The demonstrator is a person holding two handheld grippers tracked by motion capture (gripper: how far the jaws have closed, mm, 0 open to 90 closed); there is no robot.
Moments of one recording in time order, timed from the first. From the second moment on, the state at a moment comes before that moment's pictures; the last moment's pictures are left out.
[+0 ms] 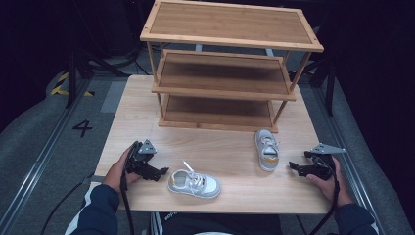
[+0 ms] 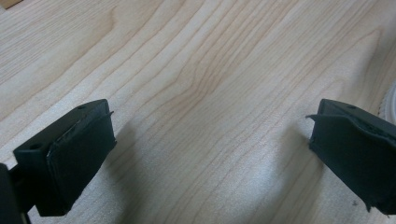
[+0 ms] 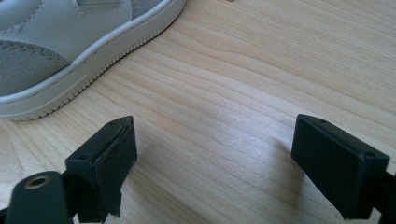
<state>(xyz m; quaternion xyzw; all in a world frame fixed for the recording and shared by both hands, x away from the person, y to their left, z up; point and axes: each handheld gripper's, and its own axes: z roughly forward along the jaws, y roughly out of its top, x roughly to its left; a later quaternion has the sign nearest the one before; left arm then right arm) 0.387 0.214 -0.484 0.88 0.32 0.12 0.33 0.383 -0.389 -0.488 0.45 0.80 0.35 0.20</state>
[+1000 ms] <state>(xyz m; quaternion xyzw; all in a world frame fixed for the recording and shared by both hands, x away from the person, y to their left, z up) 0.322 0.207 -0.447 0.92 0.20 0.08 0.32 0.383 -0.389 -0.488 0.45 0.80 0.35 0.20</state>
